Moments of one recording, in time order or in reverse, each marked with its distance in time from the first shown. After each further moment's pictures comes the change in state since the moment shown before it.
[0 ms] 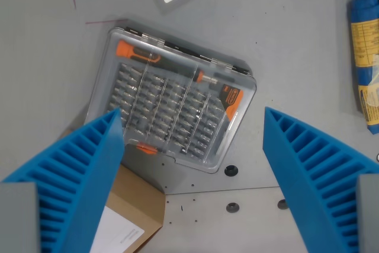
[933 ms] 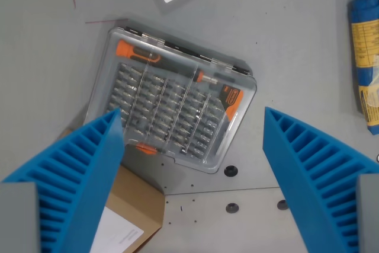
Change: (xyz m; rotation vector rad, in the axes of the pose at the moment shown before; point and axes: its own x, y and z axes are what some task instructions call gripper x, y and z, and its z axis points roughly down) arm 0.000 0.000 0.002 -0.001 -0.003 -0.005
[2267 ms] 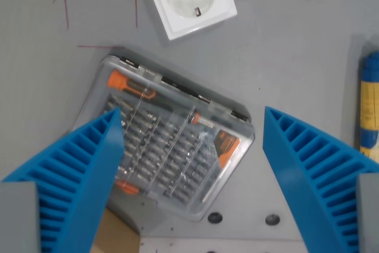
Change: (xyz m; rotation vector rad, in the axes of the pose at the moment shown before) arm 0.025 -0.002 0.048 -0.006 0.020 -0.133
